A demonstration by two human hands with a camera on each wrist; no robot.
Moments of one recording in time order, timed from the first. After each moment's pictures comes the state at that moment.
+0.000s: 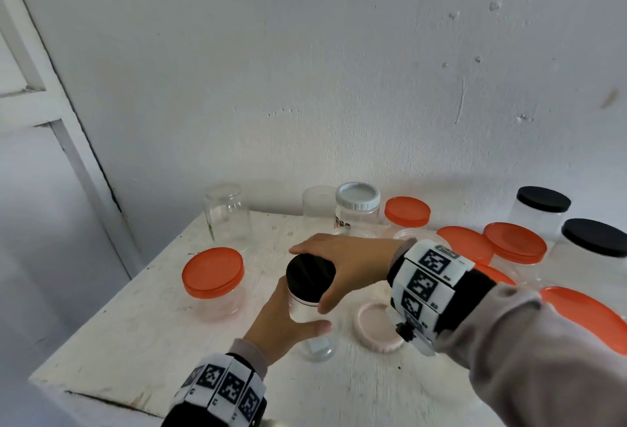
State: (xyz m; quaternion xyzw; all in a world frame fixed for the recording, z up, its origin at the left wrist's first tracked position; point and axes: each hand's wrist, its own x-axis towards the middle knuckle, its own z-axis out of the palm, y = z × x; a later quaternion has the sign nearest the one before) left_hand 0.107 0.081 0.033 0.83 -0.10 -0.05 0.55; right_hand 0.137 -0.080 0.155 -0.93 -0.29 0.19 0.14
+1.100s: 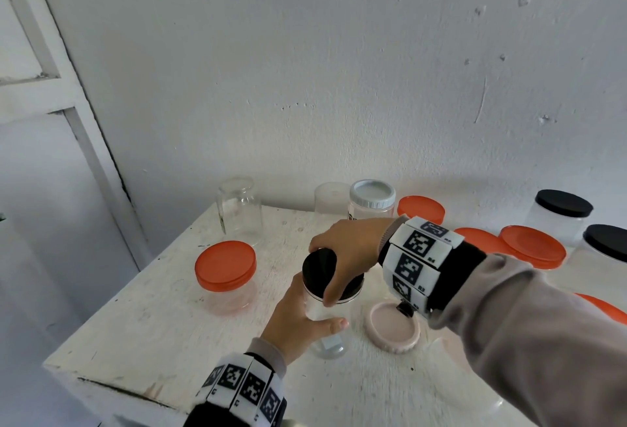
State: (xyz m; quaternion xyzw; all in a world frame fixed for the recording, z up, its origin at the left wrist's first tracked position) left_hand 0.104 0.079 0.029 0.81 -0.09 -0.03 0.58; right_hand 0.149 -0.050 0.173 -0.94 -0.27 0.18 -0.06
